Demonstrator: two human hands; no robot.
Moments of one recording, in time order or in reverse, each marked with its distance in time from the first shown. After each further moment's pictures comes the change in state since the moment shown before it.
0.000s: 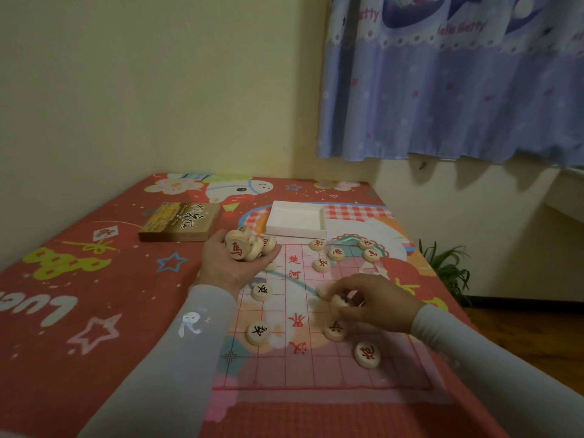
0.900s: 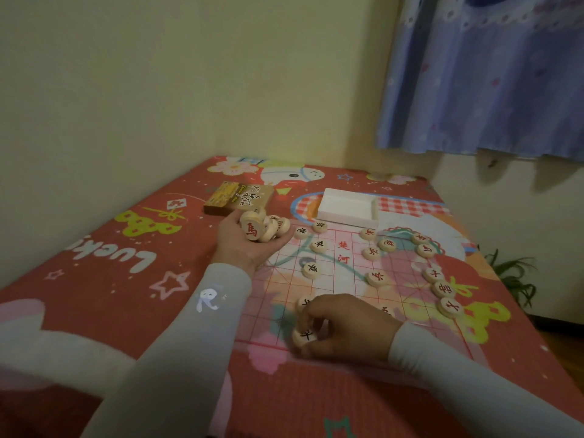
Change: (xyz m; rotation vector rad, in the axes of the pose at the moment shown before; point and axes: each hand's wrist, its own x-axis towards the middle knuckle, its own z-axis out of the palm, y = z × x) left_hand -0.048 0.045 -0.023 -0.009 0.026 0.135; right_hand 0.005 -0.103 0.067 -0.021 -0.139 -0.409
